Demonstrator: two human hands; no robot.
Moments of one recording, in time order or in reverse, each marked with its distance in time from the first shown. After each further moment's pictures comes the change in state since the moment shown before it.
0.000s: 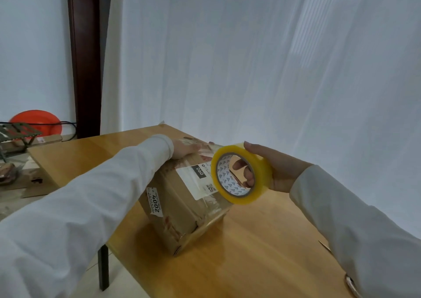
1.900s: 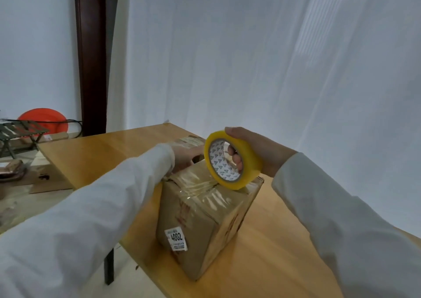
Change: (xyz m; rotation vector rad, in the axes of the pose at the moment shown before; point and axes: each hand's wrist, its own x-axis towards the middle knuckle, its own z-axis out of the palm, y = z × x) left_hand 0.006 -0.019 0.034 -0.407 -0.300 -0.089; right_hand 0.001 -0.024 0.045 -0.157 0.107 -0.126
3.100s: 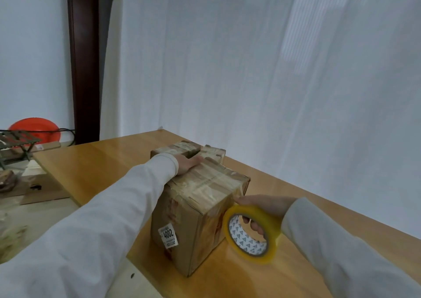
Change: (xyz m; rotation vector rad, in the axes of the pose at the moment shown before) left_hand -0.018 0.018 0.014 0.369 0.153 -0.009; right_hand -0.031 0.089 -0.023 -0.212 -0.100 0.488
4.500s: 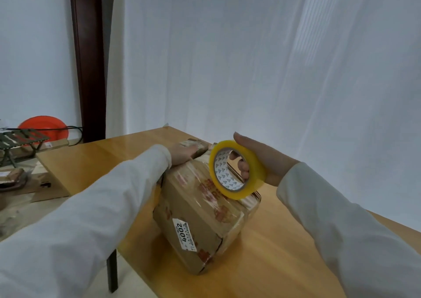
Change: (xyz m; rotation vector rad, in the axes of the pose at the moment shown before) left_hand 0.040 -0.025 -0.014 -0.061 0.010 0.158; right_hand 0.013 -0.078 -0.014 0.277 0.059 -0.526
